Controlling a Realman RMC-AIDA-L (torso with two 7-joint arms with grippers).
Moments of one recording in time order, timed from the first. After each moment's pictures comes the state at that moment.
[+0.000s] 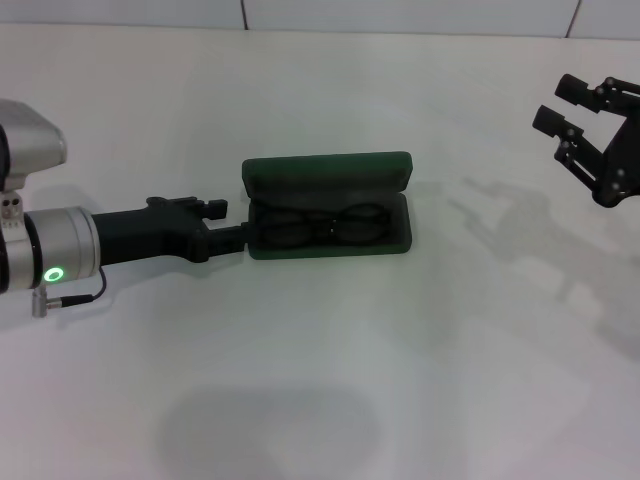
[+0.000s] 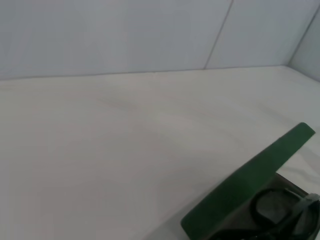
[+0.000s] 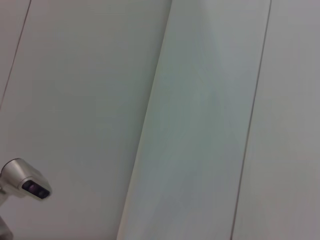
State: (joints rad) left arm -0.47 -2.08 0.75 0.58 2.00 1.23 -1.48; right arm 0.34 2.02 -1.22 -0.62 -1.06 -1.42 0.71
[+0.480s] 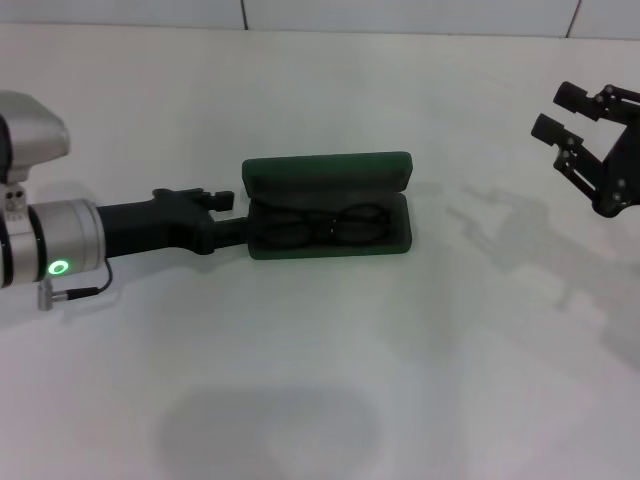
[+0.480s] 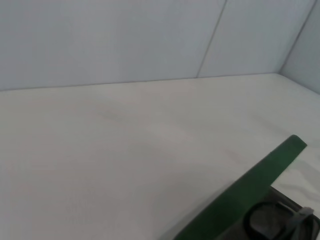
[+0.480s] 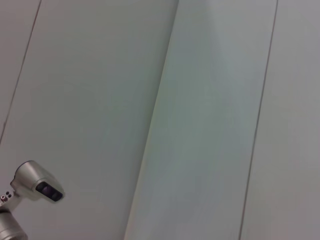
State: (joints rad) left arm -0.48 -2.08 0.75 0.58 1.98 1.24 -1.48; right arm 0.34 2.02 -1.21 -0.60 -1.06 -1.46 0.69
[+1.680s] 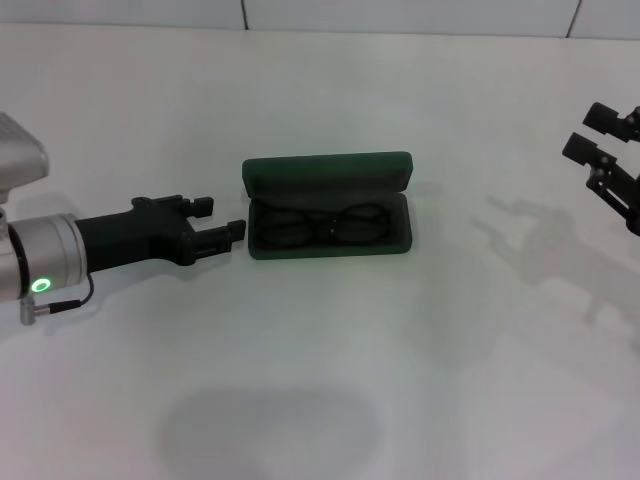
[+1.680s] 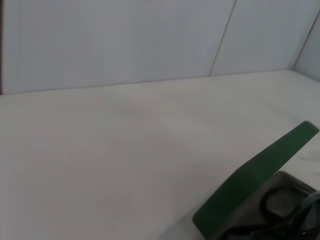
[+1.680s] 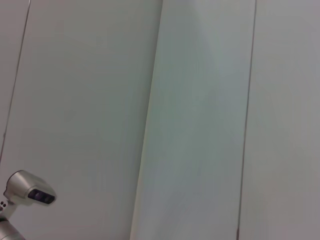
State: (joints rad) left arm -0.43 -2.08 0.76 0.58 1.94 1.21 -1.40; right arm 0.34 2.01 -1.05 -0.56 -1.20 -1.55 0.78
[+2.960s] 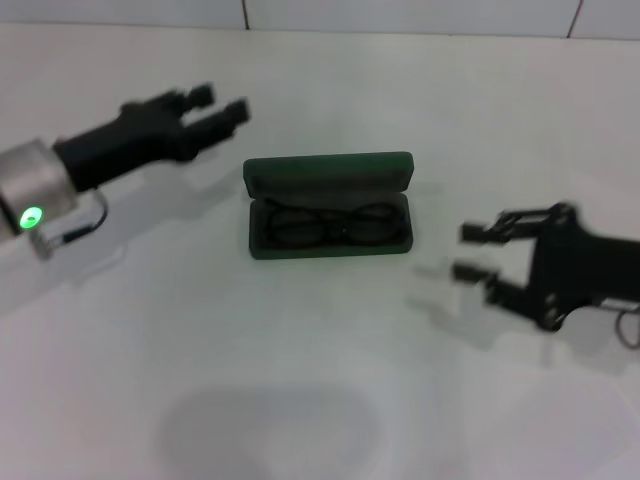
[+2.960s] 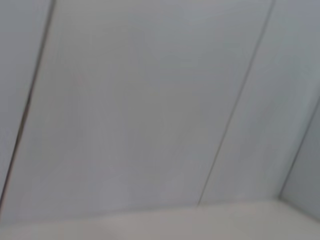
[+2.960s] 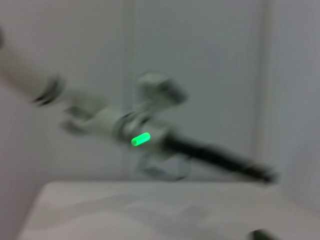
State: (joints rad) left arm -0.43 -2.08 0.77 0.58 1.58 1.32 -1.37; right arm 0.45 2.02 -1.16 -0.56 -1.48 -1.55 0.88
